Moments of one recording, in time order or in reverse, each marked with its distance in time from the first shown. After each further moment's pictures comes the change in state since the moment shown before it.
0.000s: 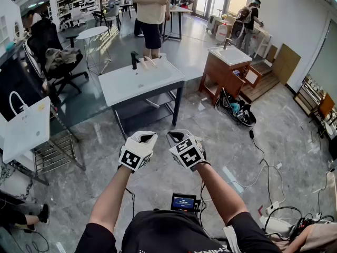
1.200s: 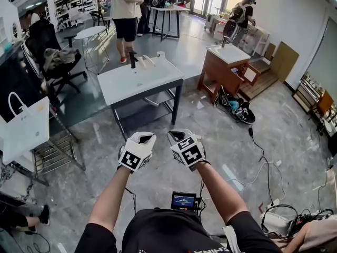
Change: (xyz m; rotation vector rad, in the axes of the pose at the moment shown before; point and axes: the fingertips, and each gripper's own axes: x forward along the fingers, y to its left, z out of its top) left arm -0.002 -0.005 -0.016 0.031 0.028 0.003; right arm -0.002 -0.001 -0.007 0.077 -0.018 -0.009
